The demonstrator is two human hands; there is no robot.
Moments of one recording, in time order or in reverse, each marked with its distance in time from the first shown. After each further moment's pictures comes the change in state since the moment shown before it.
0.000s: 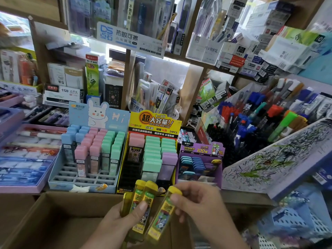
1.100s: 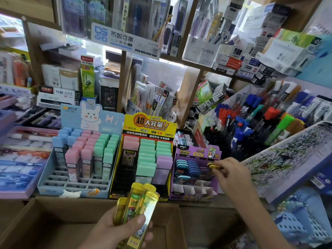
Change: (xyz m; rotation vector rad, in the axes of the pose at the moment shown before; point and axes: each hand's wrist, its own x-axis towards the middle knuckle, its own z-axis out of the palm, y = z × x) left_hand 0.000 0.006 0.005 -0.119 -0.049 -0.006; right_hand 0.078 0.019 -0.119 -1.106 0.457 -0.557
